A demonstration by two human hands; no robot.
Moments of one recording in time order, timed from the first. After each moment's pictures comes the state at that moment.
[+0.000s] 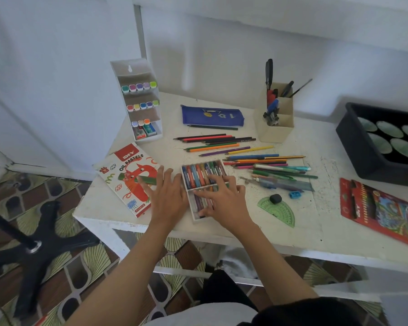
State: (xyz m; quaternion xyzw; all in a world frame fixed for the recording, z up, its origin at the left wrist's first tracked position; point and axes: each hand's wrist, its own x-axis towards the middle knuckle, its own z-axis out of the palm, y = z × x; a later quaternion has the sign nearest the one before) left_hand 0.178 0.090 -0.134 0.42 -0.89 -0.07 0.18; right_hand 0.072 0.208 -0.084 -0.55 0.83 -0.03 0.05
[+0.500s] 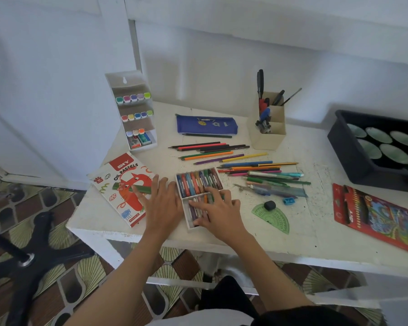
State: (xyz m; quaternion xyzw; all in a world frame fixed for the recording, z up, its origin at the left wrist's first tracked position) left_hand 0.177 0.089 -0.135 0.42 -0.89 -0.08 0.17; right_hand 0.072 0.214 -0.096 -0.55 0.83 -0.05 0.06
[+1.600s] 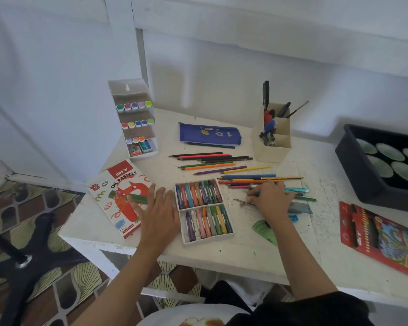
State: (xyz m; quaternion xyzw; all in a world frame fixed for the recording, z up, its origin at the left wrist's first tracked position) left_hand 0.173 0.086 -0.144 0.43 -0.89 -0.04 0.16; right_hand -0.049 0.215 -0.074 -0.29 0.95 -0.04 0.07
